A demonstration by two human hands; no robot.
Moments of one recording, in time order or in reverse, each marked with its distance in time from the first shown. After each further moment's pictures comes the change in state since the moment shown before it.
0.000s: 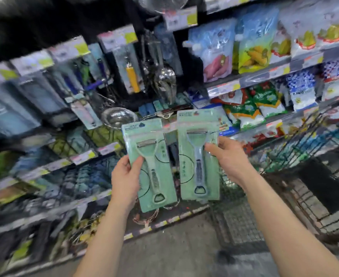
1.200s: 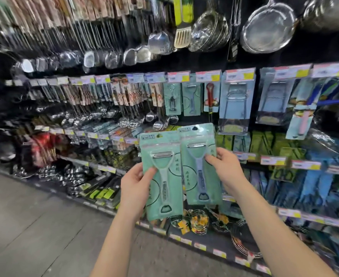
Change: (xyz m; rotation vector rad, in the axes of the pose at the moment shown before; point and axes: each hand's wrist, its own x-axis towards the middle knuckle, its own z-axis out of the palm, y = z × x) left_hand -0.103 -0.044 -0.619 -0.157 0.499 0.060; right_hand -0.182 -0.110 0.639 -0.026 -0.486 -0.165
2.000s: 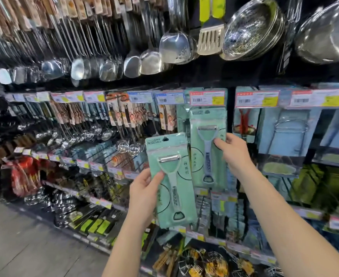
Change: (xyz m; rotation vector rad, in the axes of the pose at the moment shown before) left_hand 0.269 -0.033 0.010 -0.100 -0.027 -0.087; right_hand 0.293 -0.015 0.091 0.025 0.100 -0.099
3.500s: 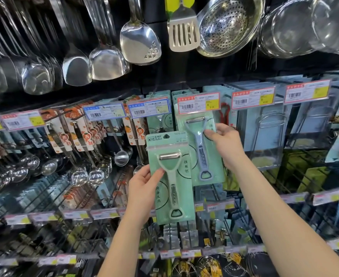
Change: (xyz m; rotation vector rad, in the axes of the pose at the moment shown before) left_hand 0.150 -0.012 0.015 0.020 -0.379 -0.006; right_hand 0.064 0.005 0.019 -0.034 0.331 0.015
